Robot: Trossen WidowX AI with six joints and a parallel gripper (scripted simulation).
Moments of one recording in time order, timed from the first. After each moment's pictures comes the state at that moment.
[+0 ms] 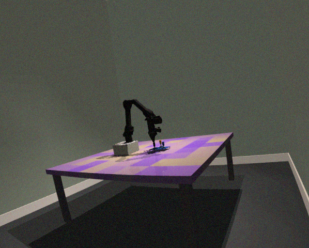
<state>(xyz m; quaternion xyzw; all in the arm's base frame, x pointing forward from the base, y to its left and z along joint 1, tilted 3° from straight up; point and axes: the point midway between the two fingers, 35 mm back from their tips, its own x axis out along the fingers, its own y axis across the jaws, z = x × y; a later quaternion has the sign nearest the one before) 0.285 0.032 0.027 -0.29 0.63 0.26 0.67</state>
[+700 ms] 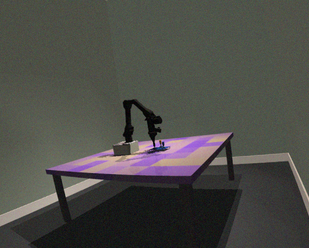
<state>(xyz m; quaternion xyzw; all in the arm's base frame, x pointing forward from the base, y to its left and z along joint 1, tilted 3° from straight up) 0.285 0.032 0.026 -0.29 0.63 0.26 0.67</state>
